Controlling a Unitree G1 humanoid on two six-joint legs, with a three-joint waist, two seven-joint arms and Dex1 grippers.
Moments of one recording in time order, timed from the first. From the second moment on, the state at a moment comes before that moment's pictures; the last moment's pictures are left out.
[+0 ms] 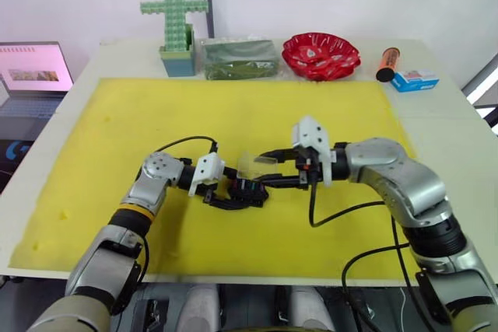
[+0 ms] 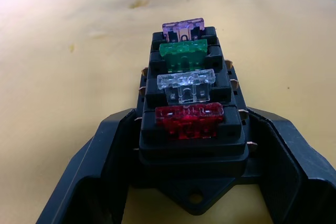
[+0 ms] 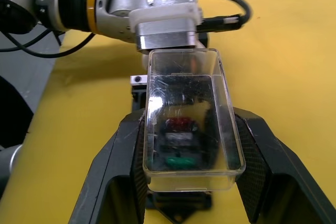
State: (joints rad) left arm -0.63 0.40 -0.28 0.63 -0.21 -0.33 -1.48; right arm -0.52 -0.61 0.24 -0.33 0.45 0.68 1.04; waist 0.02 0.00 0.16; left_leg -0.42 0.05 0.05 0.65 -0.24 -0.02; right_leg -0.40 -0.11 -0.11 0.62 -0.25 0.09
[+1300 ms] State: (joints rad) left arm -0.59 0.39 -0.25 0.59 -0.20 -0.31 -1.46; right arm -0.49 -0.57 0.37 -0.23 0.25 0.56 0.98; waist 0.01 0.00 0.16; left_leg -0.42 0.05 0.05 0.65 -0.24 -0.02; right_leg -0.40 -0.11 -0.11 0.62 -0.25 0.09
